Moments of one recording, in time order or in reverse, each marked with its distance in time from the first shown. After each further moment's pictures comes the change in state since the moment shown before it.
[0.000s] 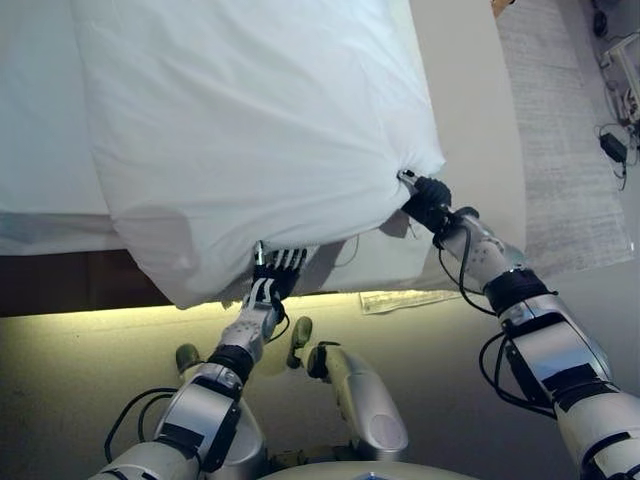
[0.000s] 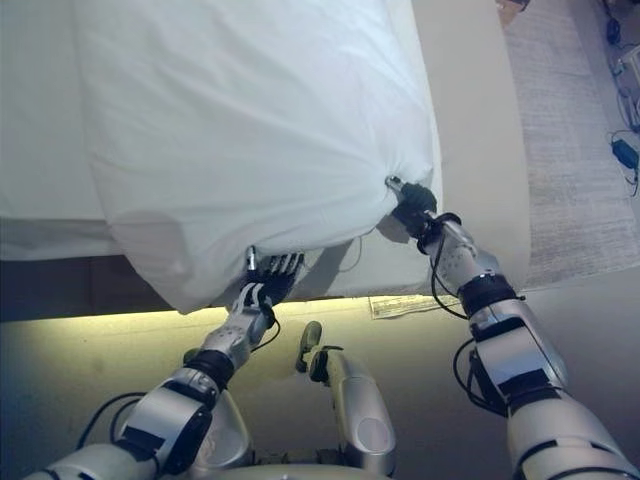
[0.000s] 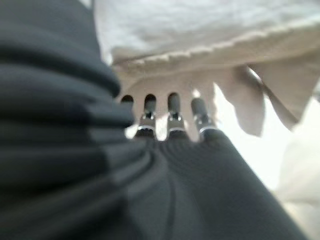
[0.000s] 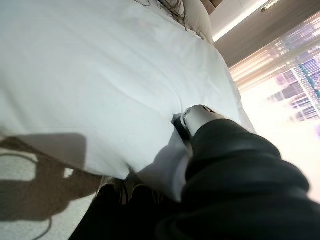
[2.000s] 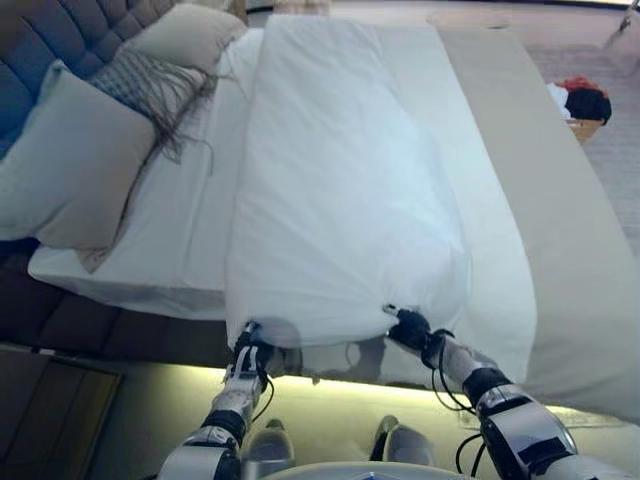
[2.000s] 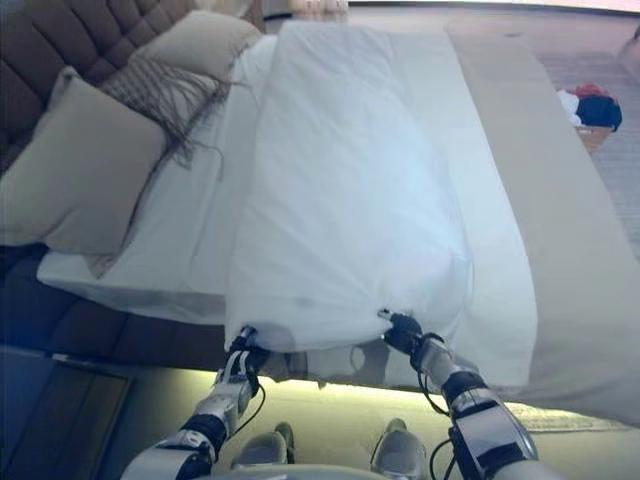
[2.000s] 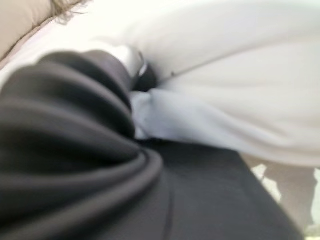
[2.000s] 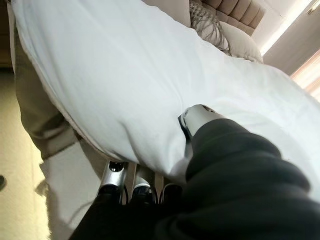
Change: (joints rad) left arm 0.308 -0.040 0.282 0.105 0.398 0.044 0.000; right arm 0.434 0.203 -0.169 0.259 -0.288 0.083 0.107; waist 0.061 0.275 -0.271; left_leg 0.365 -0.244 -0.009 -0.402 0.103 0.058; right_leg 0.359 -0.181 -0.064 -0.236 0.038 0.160
